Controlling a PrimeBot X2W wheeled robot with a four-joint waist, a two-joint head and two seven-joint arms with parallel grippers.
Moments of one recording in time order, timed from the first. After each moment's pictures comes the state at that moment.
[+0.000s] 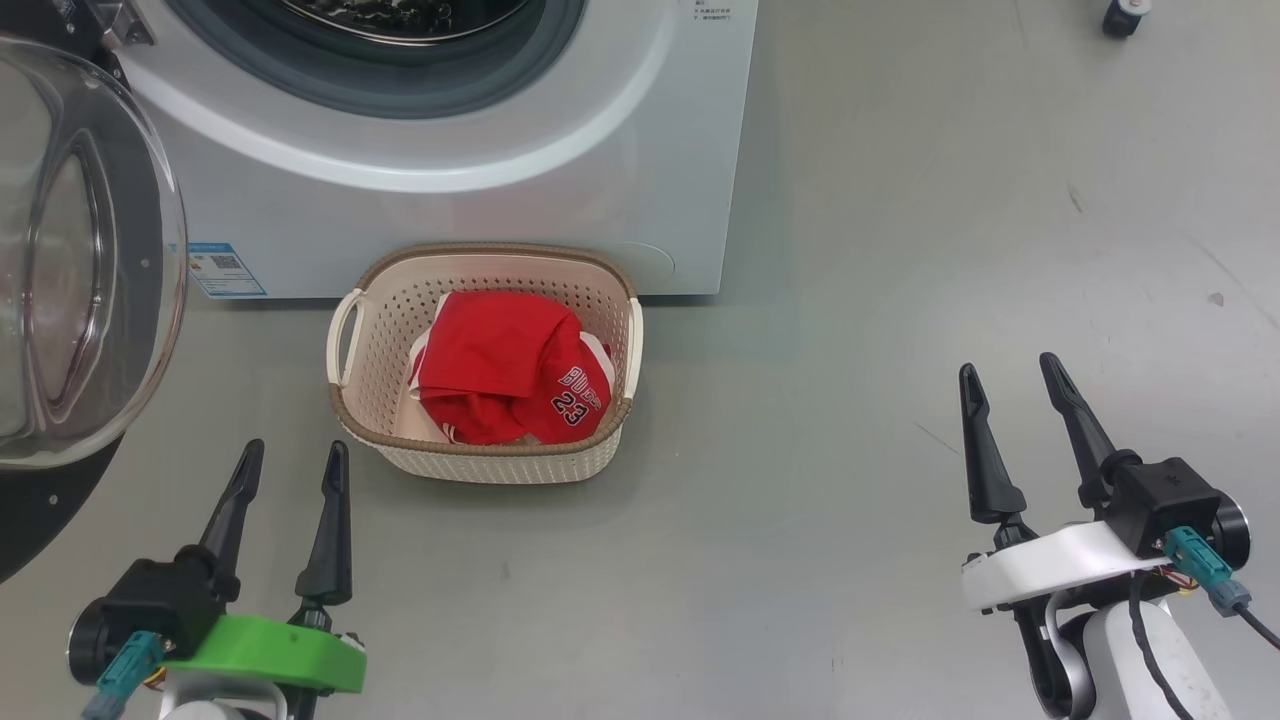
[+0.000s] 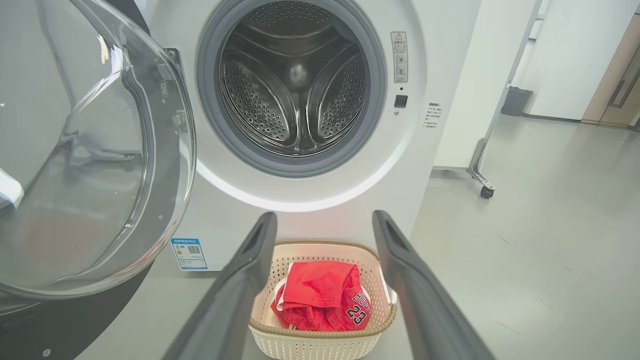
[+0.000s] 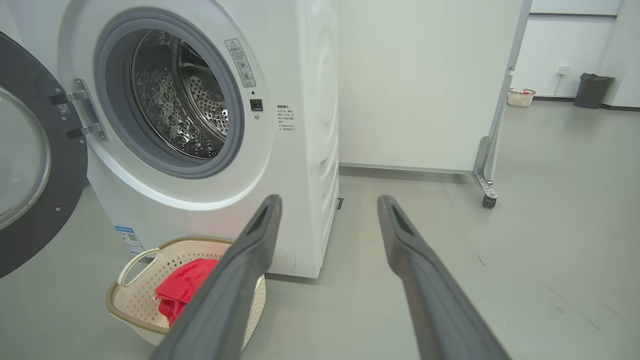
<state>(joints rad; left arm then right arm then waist) -0.04 0.07 -0.07 0.14 -0.35 -0.13 -0.25 -0.08 -0.04 0.08 0.13 0.19 0.06 -0.25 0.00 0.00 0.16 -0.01</state>
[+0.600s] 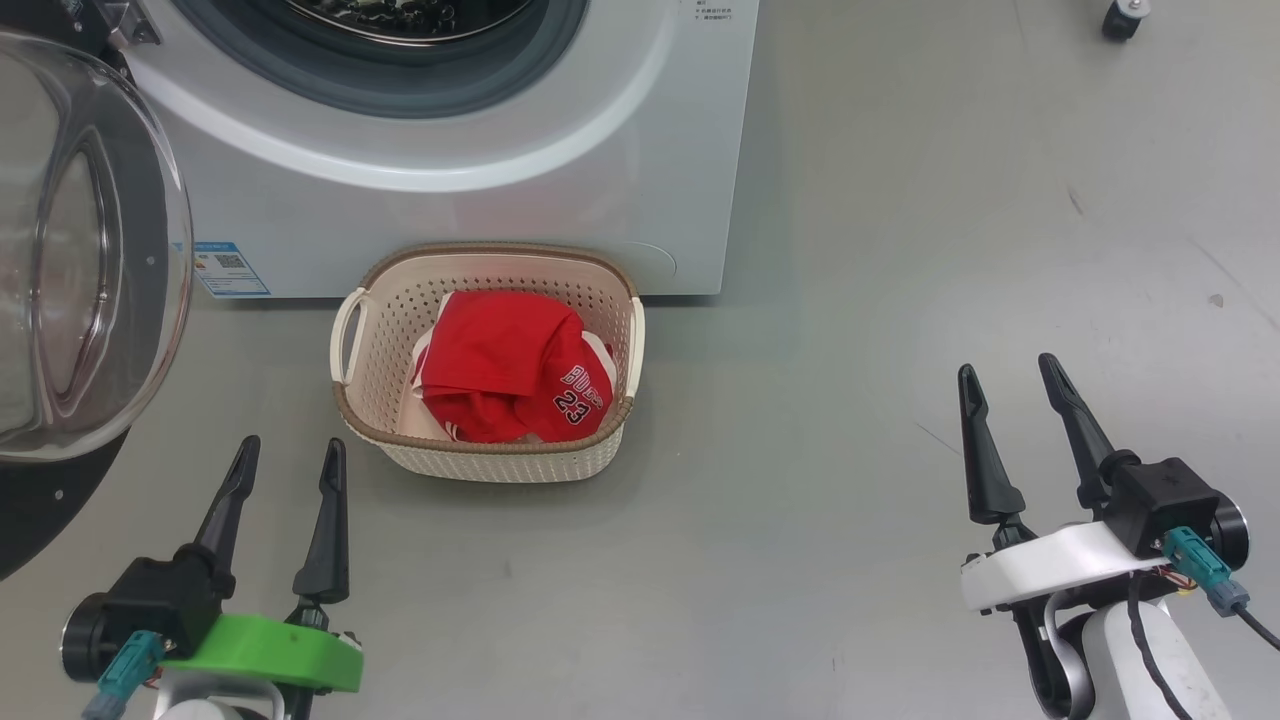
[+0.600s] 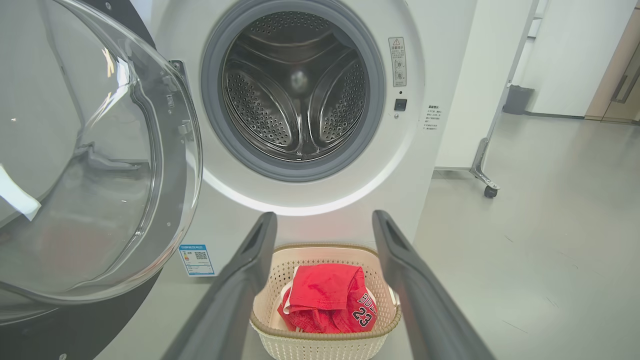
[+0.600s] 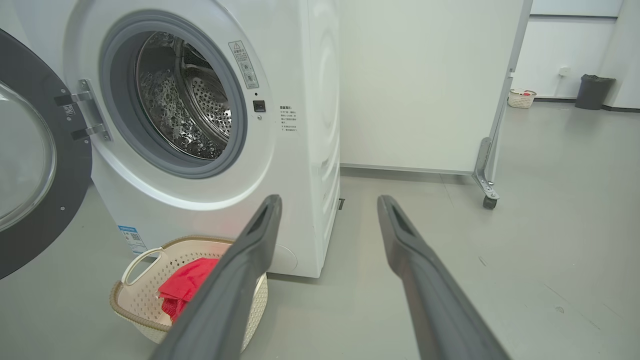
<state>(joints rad) -0.04 0.08 -0.06 0.13 -0.32 -0.13 -0.25 -0.08 -0.04 0.08 0.13 0.19 0.06 -0.25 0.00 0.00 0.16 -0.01</state>
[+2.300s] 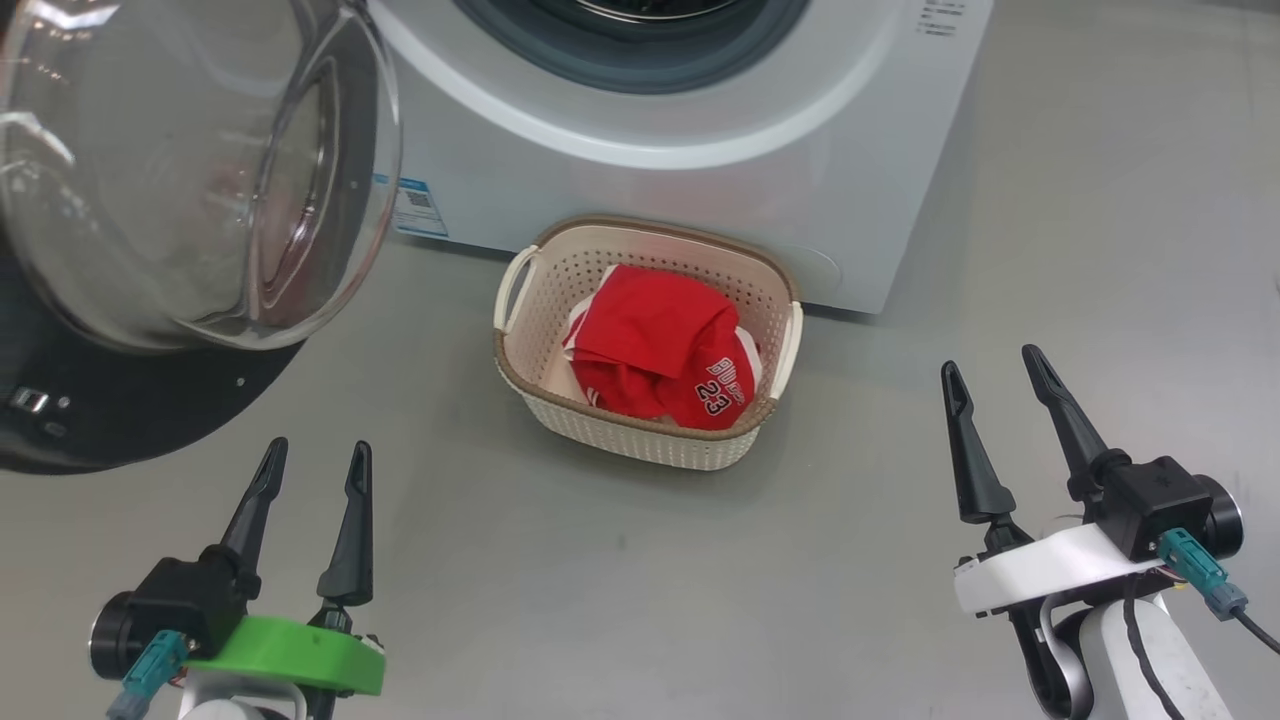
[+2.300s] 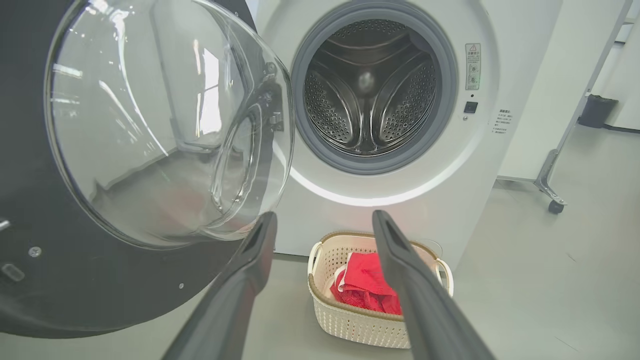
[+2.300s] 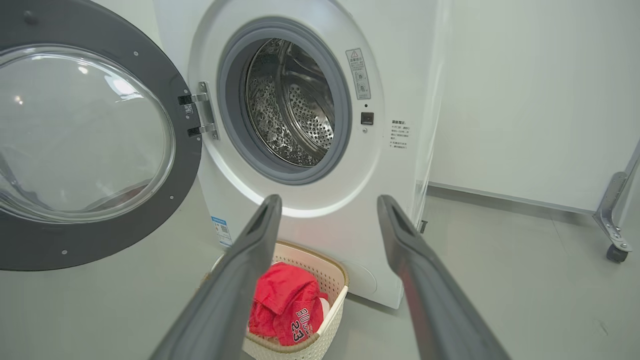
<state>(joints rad) -0.04 0.05 -0.08 0.13 -0.32 -0.13 -0.25 -0.07 -0.06 0.11 0.09 0.18 0.09 -0.25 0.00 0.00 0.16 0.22</state>
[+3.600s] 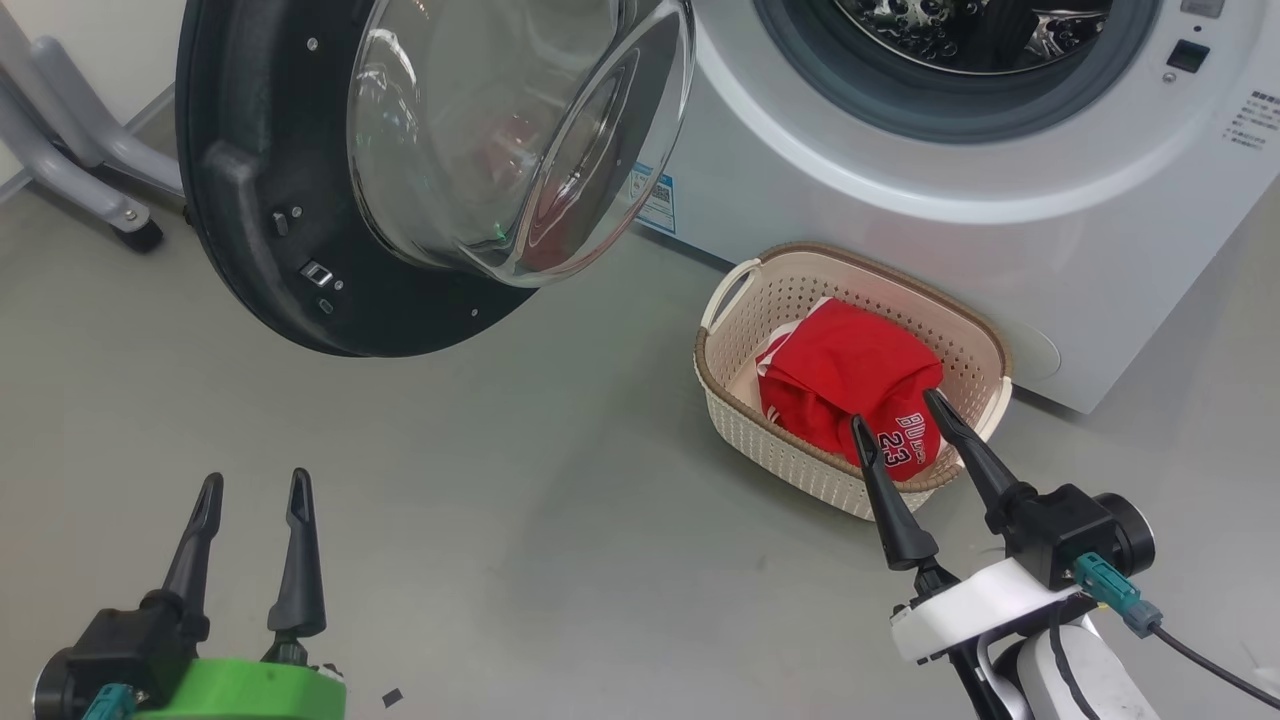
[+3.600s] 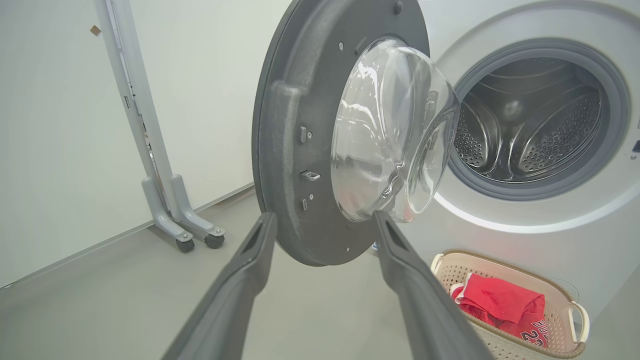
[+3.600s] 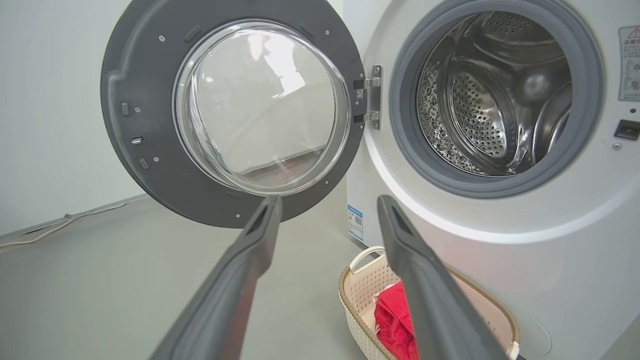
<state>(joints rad) 0.05 0.05 0.00 0.04 -0.32 -0.12 -0.25 -0.06 -0.06 0.24 0.13 0.18 0.12 -0.25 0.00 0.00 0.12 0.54</state>
